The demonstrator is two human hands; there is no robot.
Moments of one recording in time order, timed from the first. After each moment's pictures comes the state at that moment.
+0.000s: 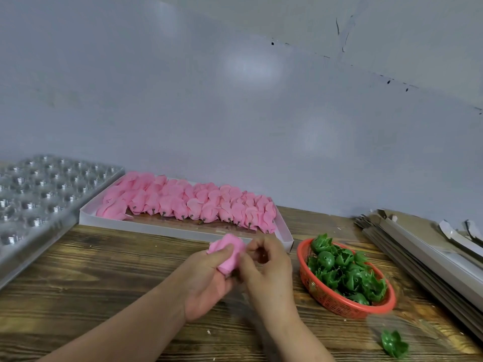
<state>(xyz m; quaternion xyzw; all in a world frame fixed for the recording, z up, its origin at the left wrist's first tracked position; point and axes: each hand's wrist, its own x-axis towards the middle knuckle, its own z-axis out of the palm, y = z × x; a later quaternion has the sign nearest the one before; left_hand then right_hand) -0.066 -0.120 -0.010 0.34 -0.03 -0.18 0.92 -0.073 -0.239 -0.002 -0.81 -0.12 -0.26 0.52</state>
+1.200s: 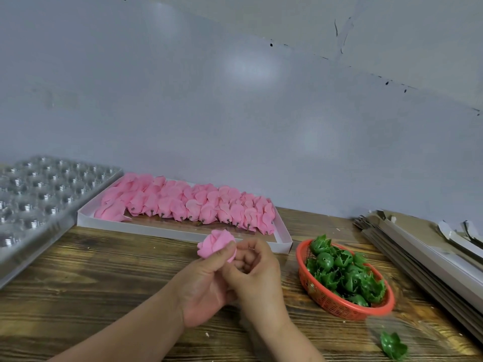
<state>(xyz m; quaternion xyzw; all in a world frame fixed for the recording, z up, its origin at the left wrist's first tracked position) -0.068 -0.121 -0.019 0.39 -0.09 -0.20 0.89 -0.075 -0.228 -0.008 -0.72 -0.14 -0.13 0.66</state>
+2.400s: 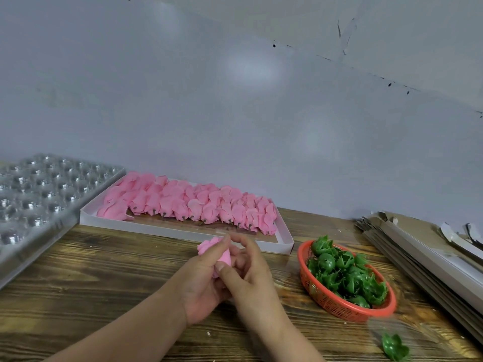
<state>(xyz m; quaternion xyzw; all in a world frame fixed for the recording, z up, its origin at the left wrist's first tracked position) -0.069 -0.122 -0.011 0.40 0.01 -0.17 0.90 -0.077 -0.228 -0.014 -0.76 -0.21 -0.04 0.61</state>
